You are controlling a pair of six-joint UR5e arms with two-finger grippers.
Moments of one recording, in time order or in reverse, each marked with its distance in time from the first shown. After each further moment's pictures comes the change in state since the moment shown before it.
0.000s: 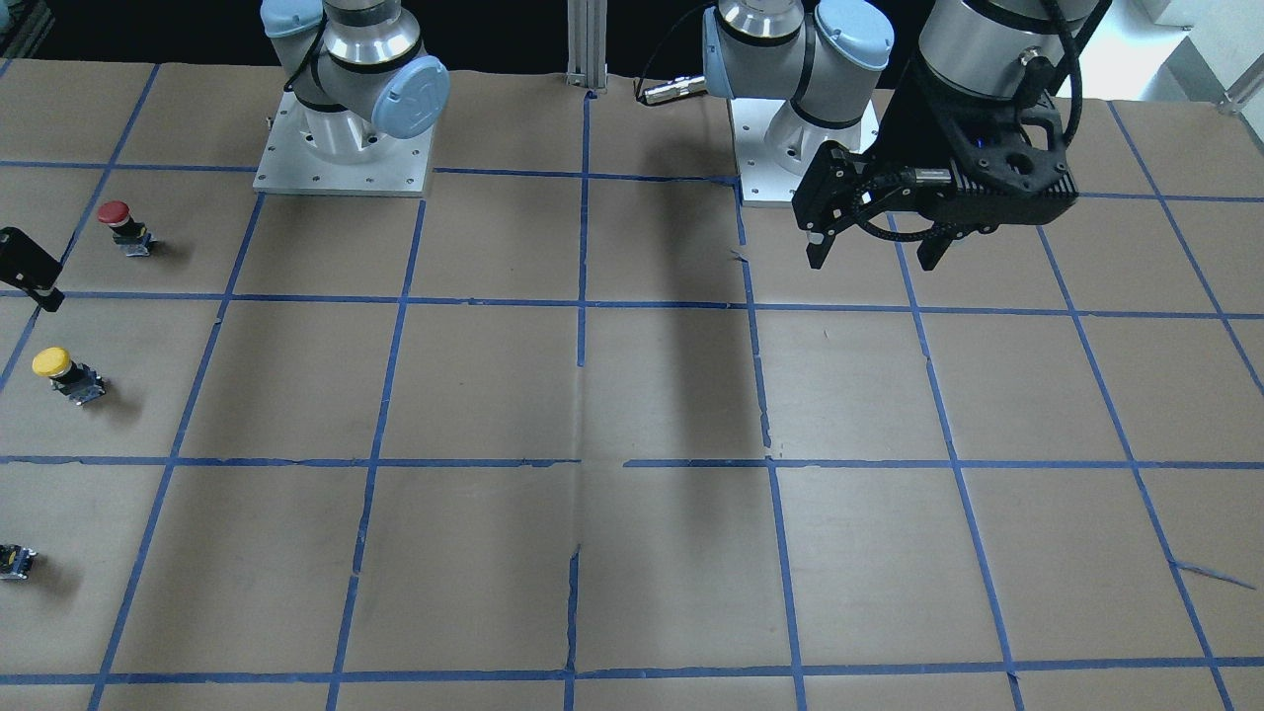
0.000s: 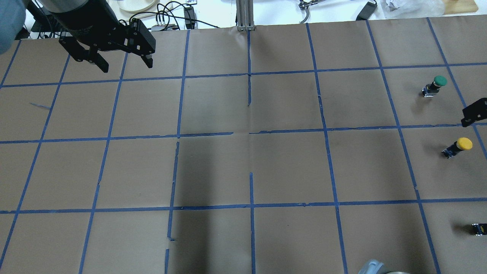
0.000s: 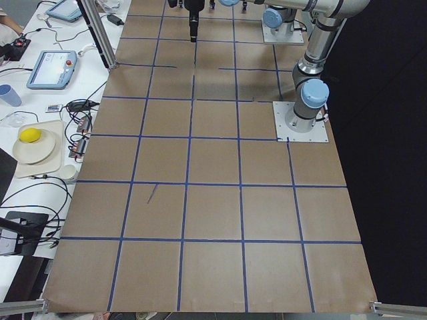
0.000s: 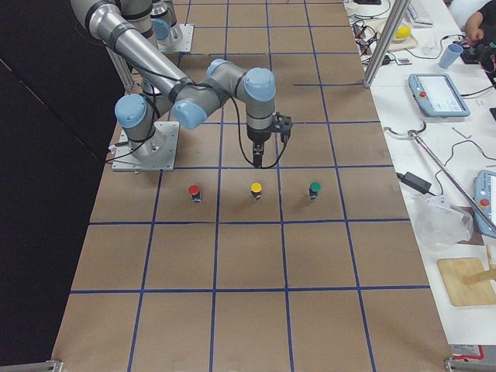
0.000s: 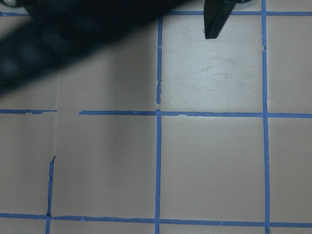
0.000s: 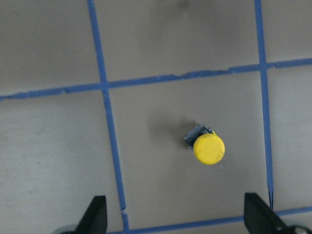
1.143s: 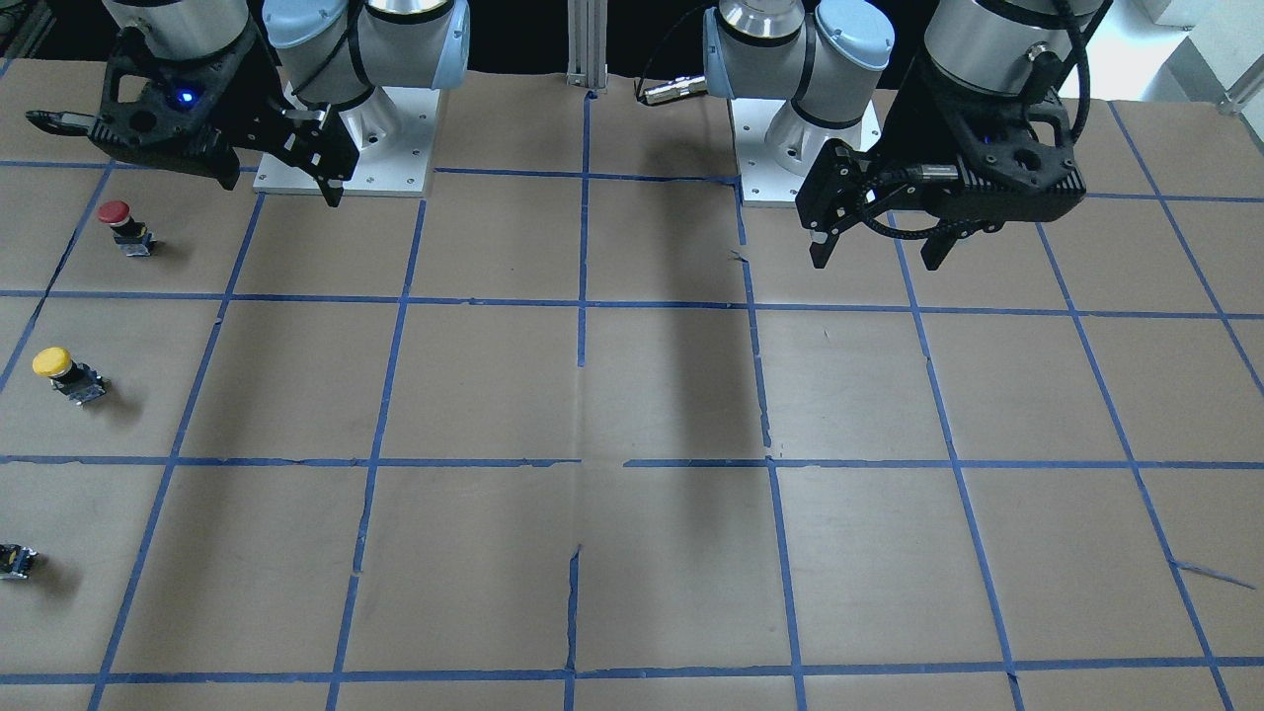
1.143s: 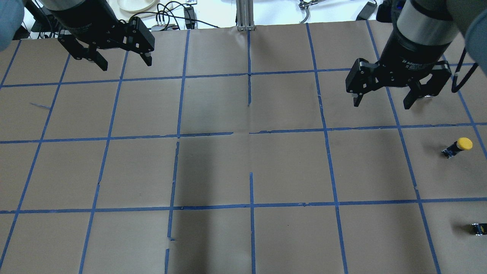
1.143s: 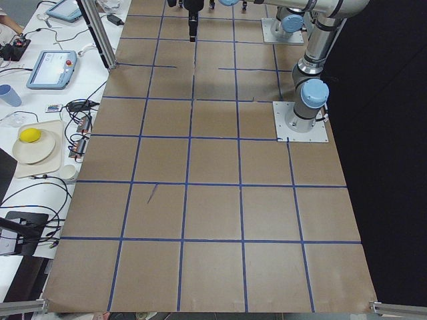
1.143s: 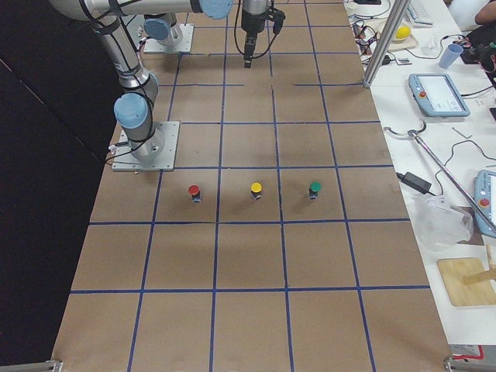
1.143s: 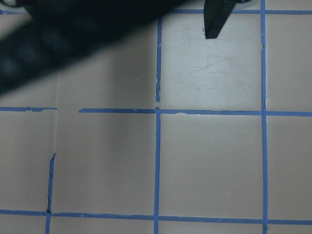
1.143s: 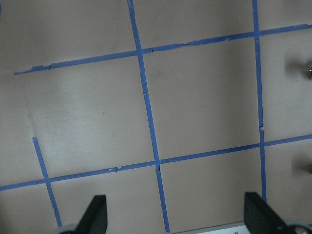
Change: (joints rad) left arm 0.002 -0.001 0.006 0.001 -0.001 0.001; right arm 0.591 -0.091 -0.198 0.412 -0.025 0.615
